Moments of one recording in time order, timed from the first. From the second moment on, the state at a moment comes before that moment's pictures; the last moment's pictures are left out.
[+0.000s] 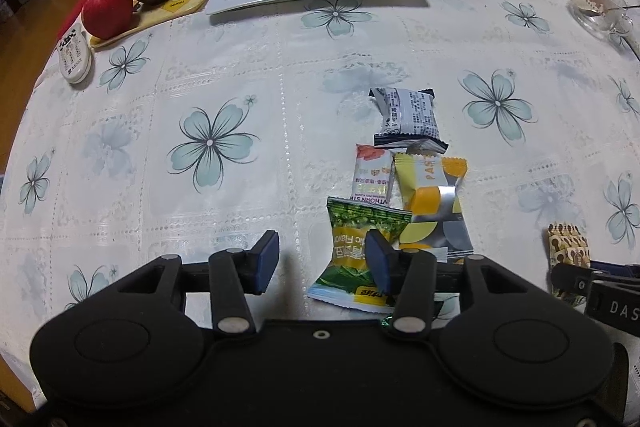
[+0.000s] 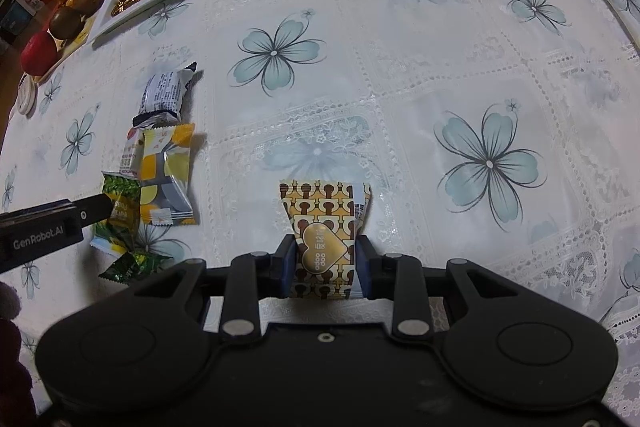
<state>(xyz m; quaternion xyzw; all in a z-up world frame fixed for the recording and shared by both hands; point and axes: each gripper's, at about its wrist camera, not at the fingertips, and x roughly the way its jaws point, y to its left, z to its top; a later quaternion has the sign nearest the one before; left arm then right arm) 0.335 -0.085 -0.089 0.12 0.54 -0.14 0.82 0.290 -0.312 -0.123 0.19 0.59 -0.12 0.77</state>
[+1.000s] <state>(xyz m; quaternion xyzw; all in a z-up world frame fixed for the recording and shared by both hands) 0.332 -0.091 -0.100 0.13 0.57 -0.12 0.80 0.286 -0.305 -0.117 0.17 0.58 -0.12 0.78</state>
